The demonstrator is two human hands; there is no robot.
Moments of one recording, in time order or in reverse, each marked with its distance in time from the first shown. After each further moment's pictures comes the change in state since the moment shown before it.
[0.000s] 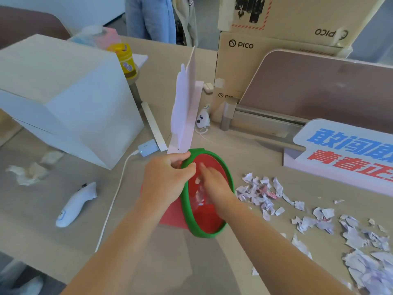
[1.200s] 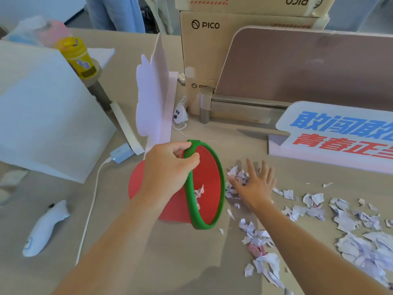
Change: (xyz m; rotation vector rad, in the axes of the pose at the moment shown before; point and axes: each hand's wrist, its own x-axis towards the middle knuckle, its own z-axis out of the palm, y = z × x) left_hand 0.028 0.022 0.058 0.074 -0.096 0.114; right_hand 0.067 0.108 -0.142 -0.875 0.501 -0.003
